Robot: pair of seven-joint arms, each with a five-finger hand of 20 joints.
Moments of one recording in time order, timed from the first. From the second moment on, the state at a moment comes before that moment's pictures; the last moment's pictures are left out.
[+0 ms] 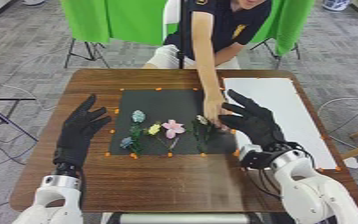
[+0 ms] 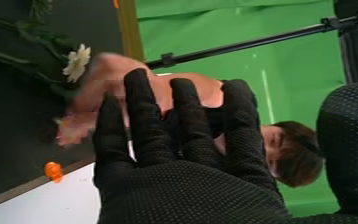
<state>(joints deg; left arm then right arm) 121.0 -52.6 -84.4 -121.7 45.1 20.2 18.6 -109.5 -68.7 87.8 -118.6 -57.6 -3.6 11.2</state>
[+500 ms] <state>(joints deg) 121.1 -53.0 -85.5 -122.1 45.8 19.0 17.6 -108.8 -68.8 87.2 -118.5 -57.6 -3.6 11.4</state>
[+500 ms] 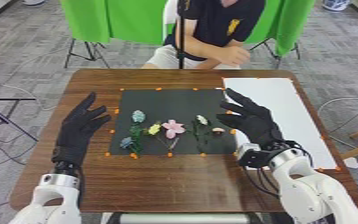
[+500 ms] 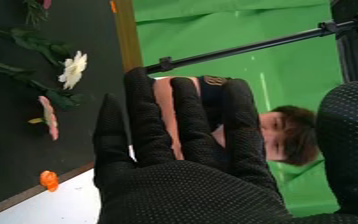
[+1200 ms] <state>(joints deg) 121.1 -53.1 -85.2 -122.1 45.9 18.8 17.3 -108.7 -68.9 86.8 -118.4 -57.3 -3.4 11.4</state>
